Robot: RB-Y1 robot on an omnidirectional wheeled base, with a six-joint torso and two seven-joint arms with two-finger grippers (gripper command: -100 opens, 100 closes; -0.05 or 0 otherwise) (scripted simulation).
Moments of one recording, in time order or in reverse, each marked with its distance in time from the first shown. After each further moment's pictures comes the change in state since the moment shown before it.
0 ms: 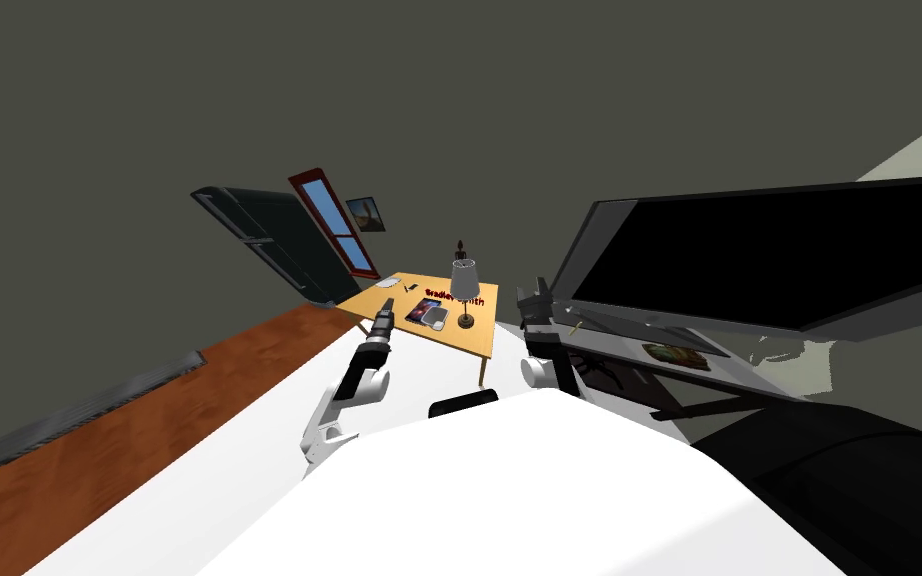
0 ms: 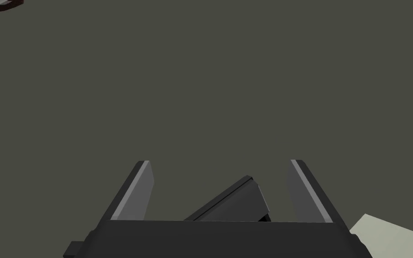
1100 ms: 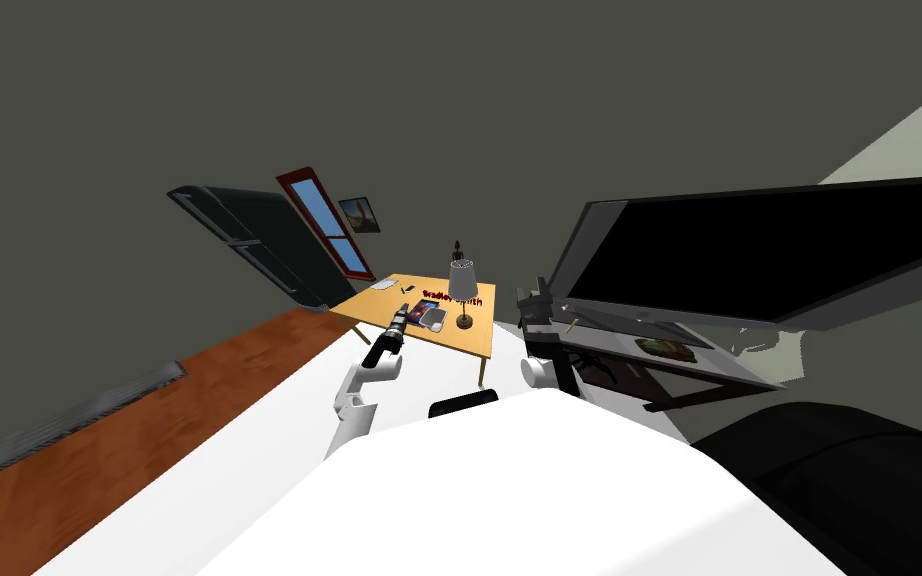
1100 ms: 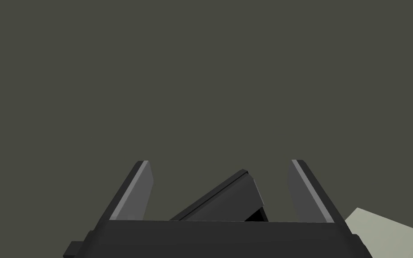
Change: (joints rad) left arm -0.169 -0.025 -0.036 0.173 -0.013 0.304 -0.020; right arm 0.000 0.000 0.000 0.000 0.000 0.000 0.000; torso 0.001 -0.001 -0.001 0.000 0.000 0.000
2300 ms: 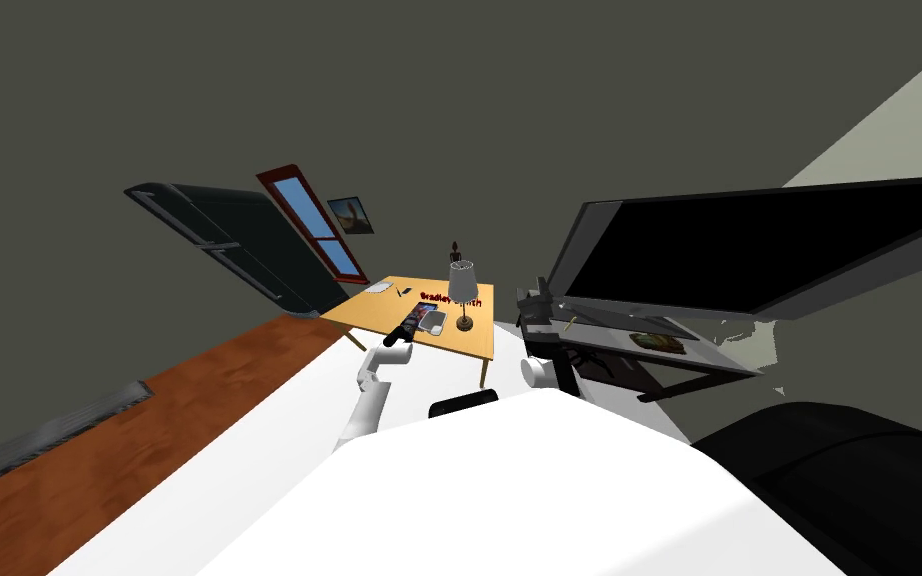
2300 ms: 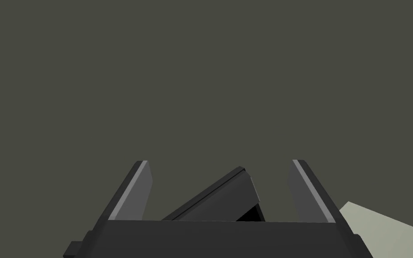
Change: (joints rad) left arm -0.163 -0.021 -0.033 0.202 0.001 0.303 0.029; right arm 0.000 0.000 0.000 0.000 0.000 0.000 0.000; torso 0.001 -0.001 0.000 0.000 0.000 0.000
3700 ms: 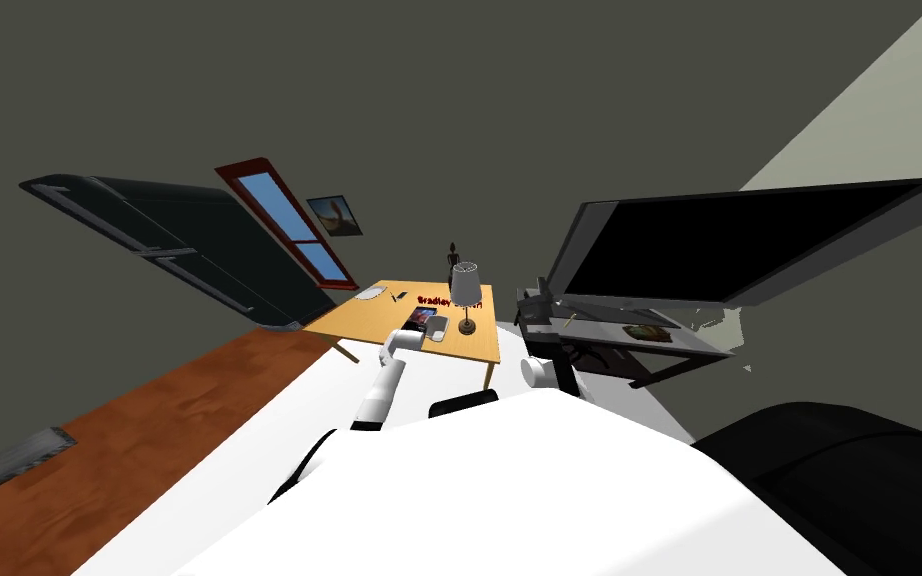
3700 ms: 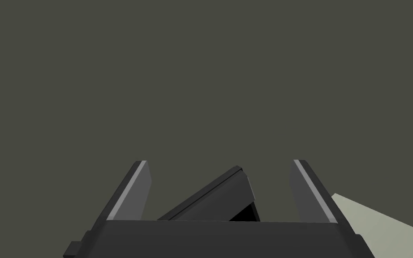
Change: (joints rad) left arm -0.214 -0.036 -0.037 0.321 0.021 0.327 0.091; right arm 0.000 0.000 0.000 0.000 0.000 0.000 0.000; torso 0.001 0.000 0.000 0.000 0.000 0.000
